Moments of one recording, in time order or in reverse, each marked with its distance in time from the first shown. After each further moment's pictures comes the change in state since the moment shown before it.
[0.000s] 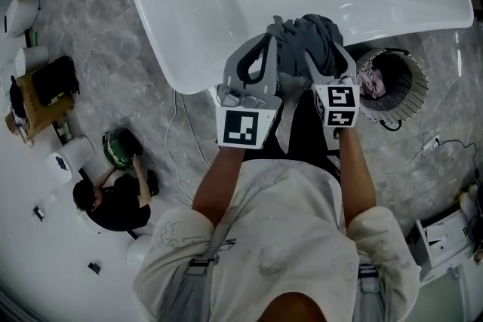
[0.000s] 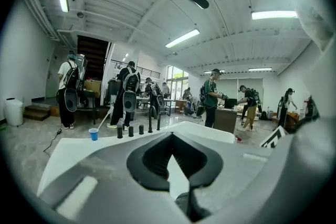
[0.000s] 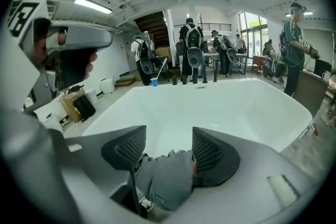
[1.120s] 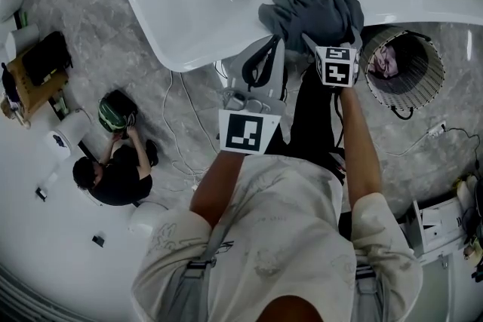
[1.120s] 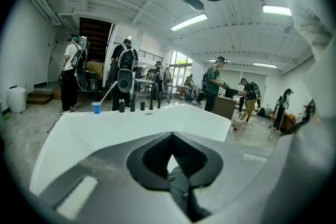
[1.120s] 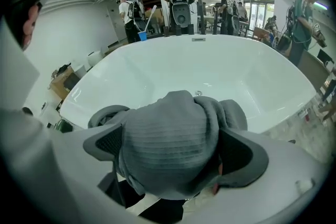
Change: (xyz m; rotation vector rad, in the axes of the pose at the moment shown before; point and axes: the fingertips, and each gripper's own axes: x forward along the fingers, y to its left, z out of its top) left arm -0.013 -0.001 -0.098 -0.071 0.172 -0.002; right arm 0.092 -0.023 -0.162 0.056 0.395 -0.058
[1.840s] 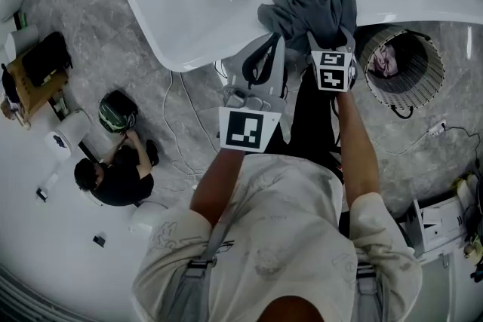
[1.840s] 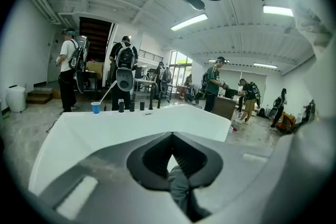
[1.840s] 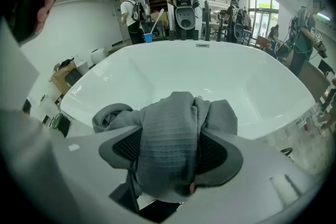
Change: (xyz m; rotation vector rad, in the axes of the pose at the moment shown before) left arm 0.002 0.000 0.000 -0.002 0.004 -0.003; right arm -0.007 0.011 0.003 -0.069 -0.047 -0.013
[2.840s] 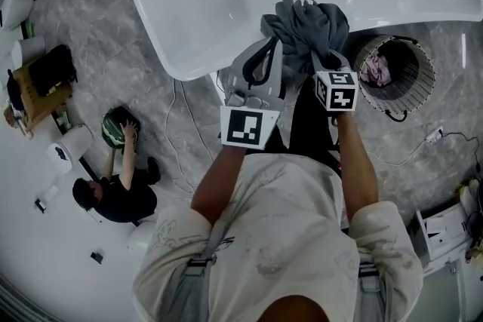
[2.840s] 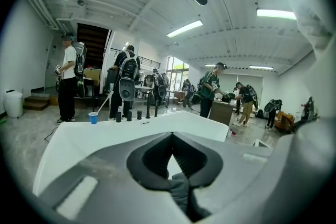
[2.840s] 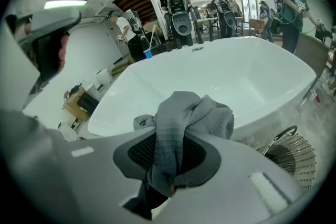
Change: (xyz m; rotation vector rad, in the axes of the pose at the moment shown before) left arm -0.018 -0.019 0.036 0.021 -0.070 -0.015; right arm -0.078 0.015 0.010 0.185 -0.044 0.137
